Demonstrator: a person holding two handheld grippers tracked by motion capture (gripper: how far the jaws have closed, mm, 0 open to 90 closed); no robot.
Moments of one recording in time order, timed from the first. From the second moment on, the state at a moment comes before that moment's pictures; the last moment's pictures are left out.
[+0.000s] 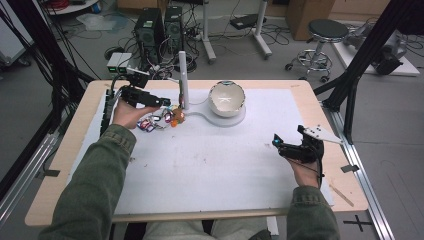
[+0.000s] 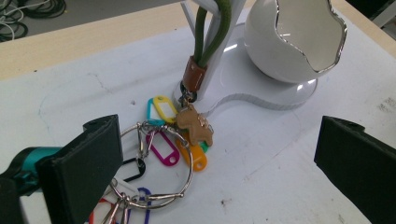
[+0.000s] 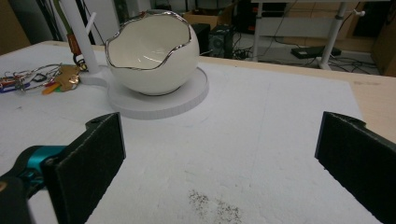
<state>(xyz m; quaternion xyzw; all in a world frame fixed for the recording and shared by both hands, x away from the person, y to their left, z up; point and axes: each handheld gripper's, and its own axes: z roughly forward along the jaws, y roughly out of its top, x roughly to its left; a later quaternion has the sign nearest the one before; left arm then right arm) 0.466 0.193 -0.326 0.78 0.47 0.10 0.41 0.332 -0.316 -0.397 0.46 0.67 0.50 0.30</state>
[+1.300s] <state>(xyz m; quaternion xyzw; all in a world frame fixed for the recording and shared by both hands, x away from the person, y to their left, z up) 0.478 0.179 -0.388 0.85 0.43 0.05 0.29 0.332 -0.316 -0.397 0.46 0.67 0.50 0.30</state>
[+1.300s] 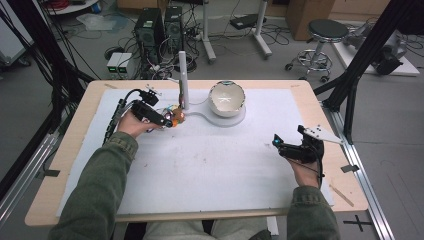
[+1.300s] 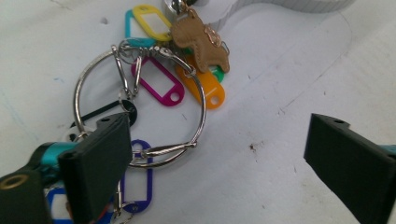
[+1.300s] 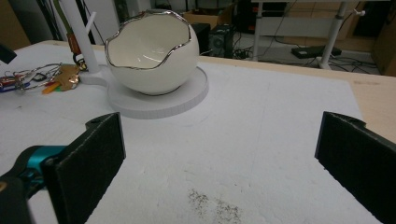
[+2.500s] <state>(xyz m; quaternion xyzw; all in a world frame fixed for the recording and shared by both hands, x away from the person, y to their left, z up) 0.491 0.168 -0.418 0.87 0.42 0.06 0.25 0.334 -0.316 -0.398 0.46 0.68 0.49 0.30</state>
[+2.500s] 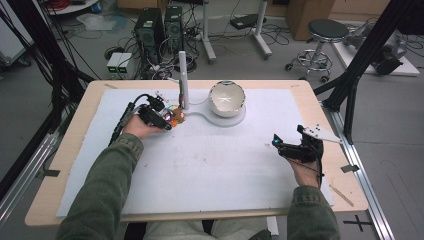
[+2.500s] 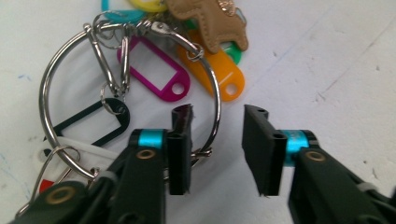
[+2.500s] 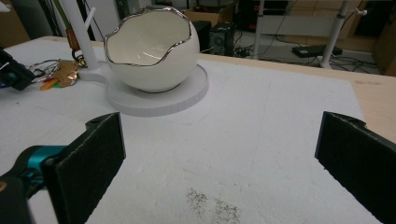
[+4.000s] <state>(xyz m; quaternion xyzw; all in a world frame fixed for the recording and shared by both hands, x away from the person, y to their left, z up) 0.479 0.204 -0.365 0.85 0.42 0.05 0.32 0.334 -0.316 -0.398 0.46 0.68 0.49 0.30</state>
